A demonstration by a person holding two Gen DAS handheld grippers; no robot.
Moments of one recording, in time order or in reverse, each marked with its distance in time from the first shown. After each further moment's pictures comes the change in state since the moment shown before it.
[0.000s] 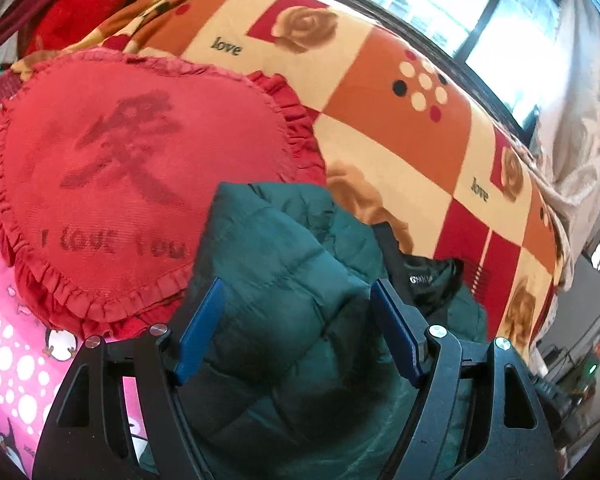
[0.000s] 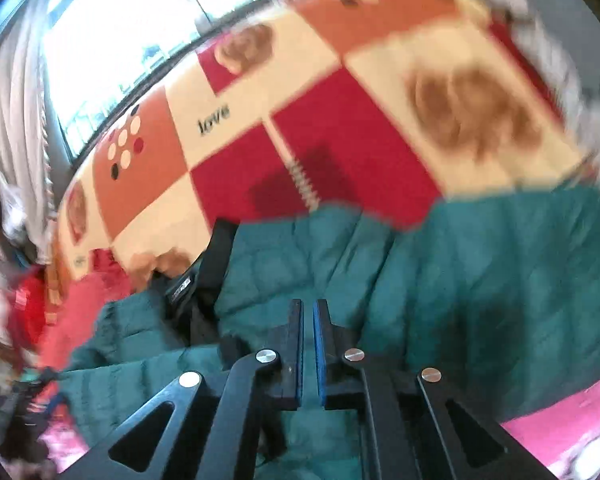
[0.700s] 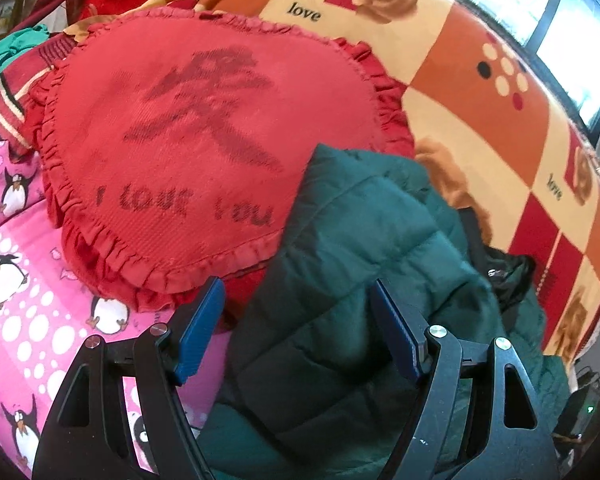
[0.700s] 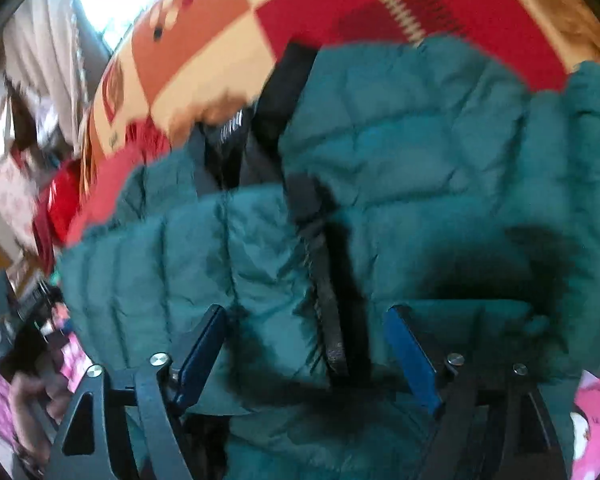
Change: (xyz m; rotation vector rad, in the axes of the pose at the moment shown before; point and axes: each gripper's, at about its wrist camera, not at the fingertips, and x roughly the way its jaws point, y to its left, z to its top) left arm 0.019 0.032 -0.010 -0.065 0.089 0.243; right arm 0.073 0.037 -0.070 -0.171 0.388 0.145
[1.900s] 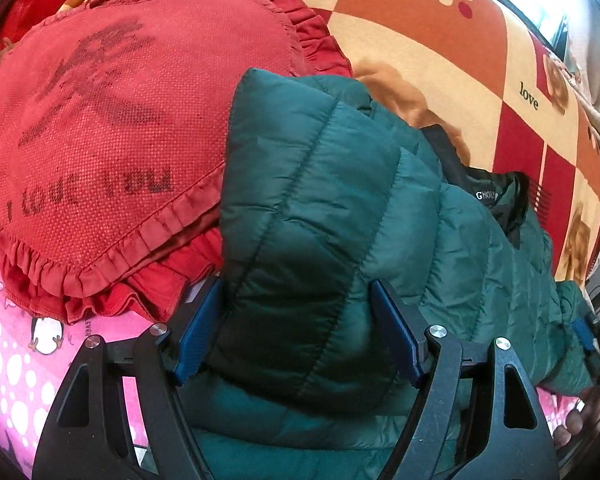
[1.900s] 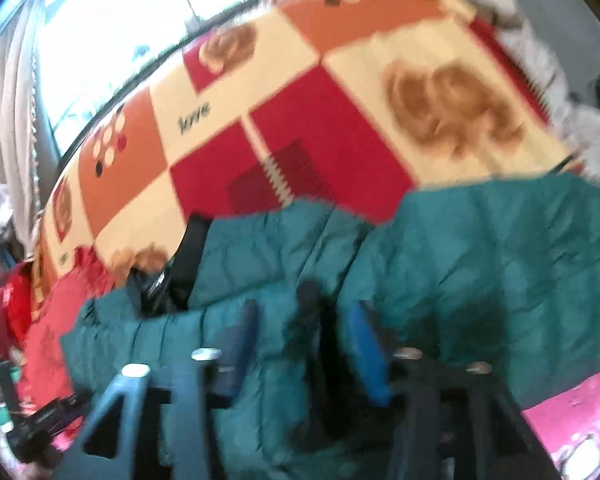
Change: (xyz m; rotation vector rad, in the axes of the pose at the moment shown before) left arm 0.042 -0.045 -0.022 0.236 0.112 -0.077; right arm -0.107 -0.032 0.014 0.127 -0.478 -0.316
